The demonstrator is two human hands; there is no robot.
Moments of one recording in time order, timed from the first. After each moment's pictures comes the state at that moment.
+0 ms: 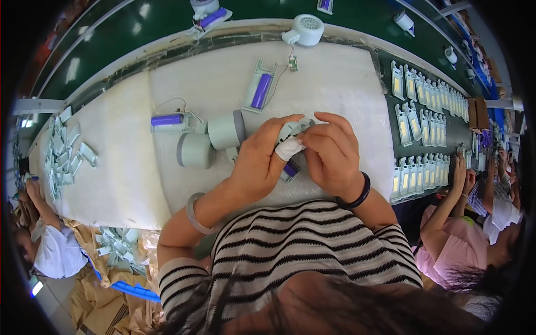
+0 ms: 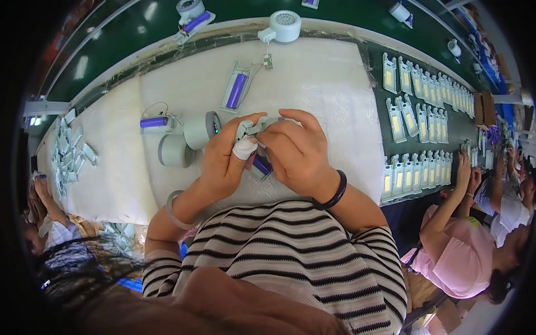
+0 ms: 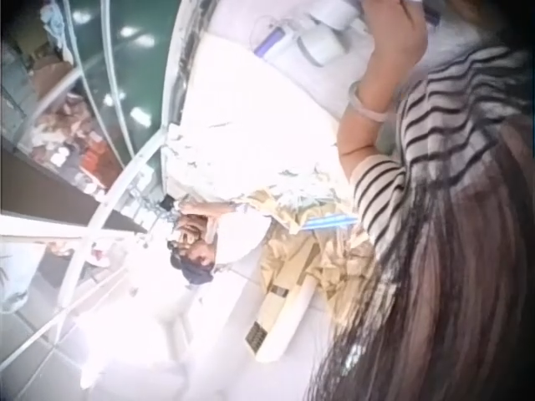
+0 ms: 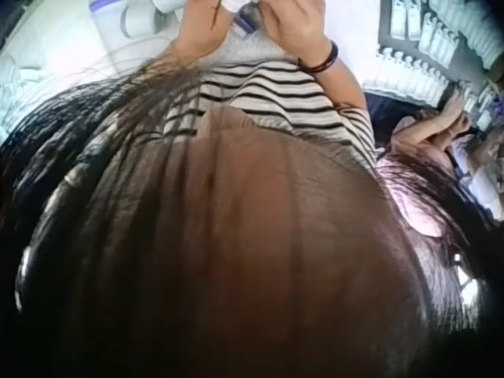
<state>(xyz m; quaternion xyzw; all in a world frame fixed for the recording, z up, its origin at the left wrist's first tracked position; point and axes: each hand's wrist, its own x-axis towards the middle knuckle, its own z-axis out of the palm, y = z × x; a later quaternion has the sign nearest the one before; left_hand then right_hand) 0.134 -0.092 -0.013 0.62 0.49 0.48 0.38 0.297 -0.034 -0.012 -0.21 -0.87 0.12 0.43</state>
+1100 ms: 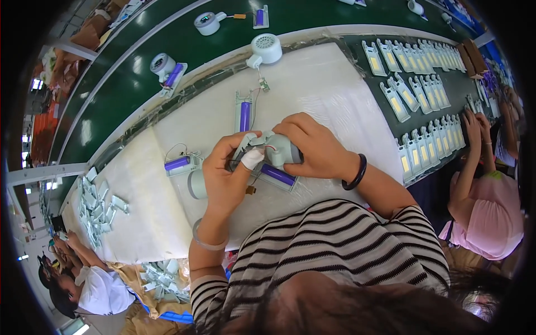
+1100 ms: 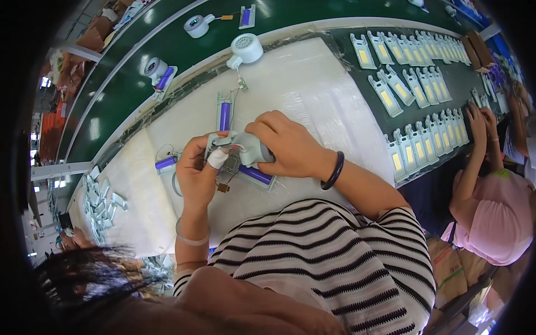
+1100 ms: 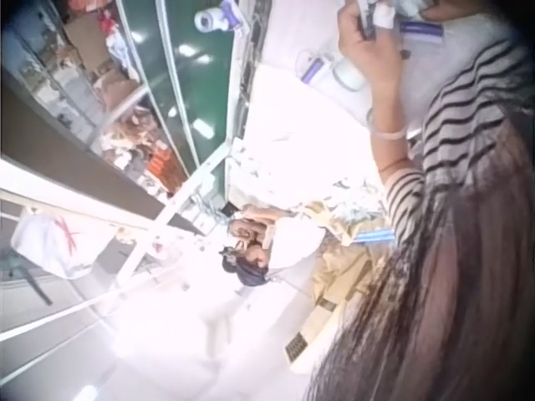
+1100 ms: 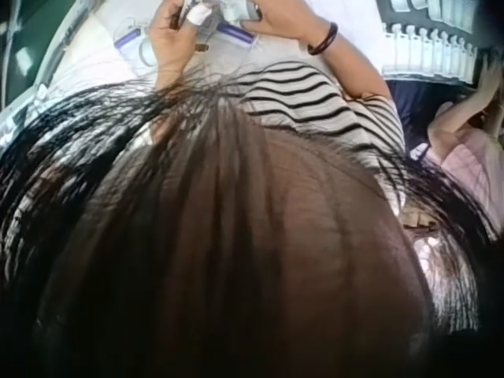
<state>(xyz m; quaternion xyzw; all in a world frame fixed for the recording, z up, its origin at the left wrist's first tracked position) 0.112 -0.086 -0.006 0.54 0.51 0.51 0.43 0.312 -0.022 -0.034 -0.29 -0.87 0.27 0.30</state>
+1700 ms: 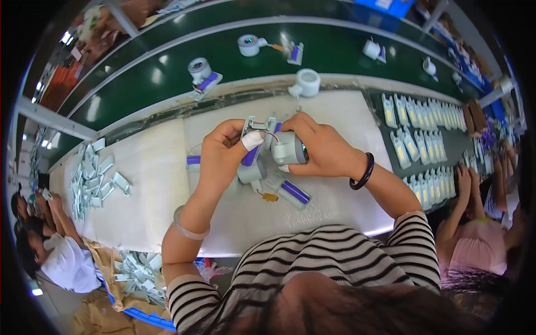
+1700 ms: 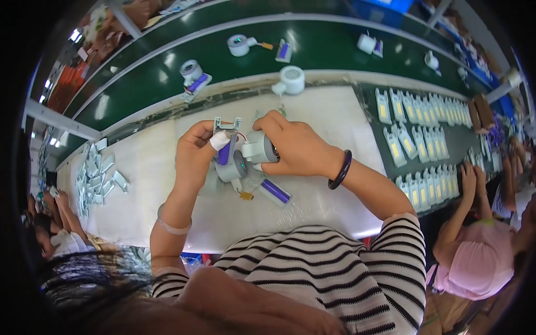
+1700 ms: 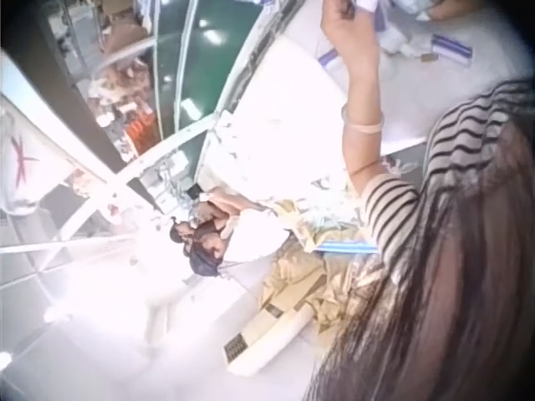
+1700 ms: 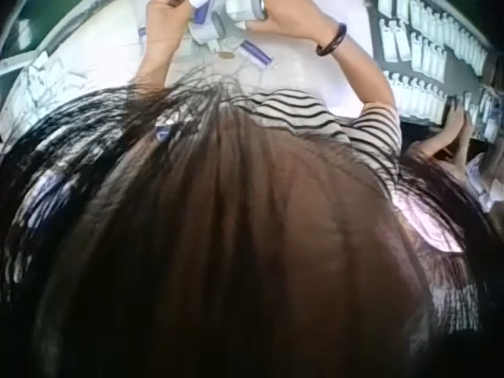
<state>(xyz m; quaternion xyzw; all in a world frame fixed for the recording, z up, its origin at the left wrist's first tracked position) 0.065 -0.063 0.024 0.49 0.50 0.57 0.44 0.272 0.020 0.020 -0.21 -0.93 0.23 0.18</state>
